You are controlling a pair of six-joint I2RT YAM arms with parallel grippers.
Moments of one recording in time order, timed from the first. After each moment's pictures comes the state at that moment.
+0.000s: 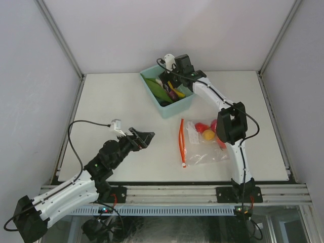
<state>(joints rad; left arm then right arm) -0.78 0.62 0.29 0.20 -0.23 -0.89 0.48 2.24 2.10 -0.50 -0.19 -0.24</state>
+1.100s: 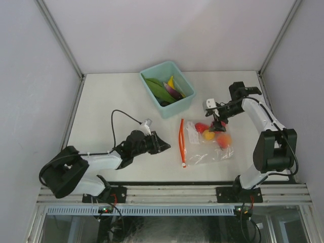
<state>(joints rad) -0.77 1.30 0.36 0.52 0.14 -0.93 0.08 1.60 1.36 -1.22 -0.92 -1.58</state>
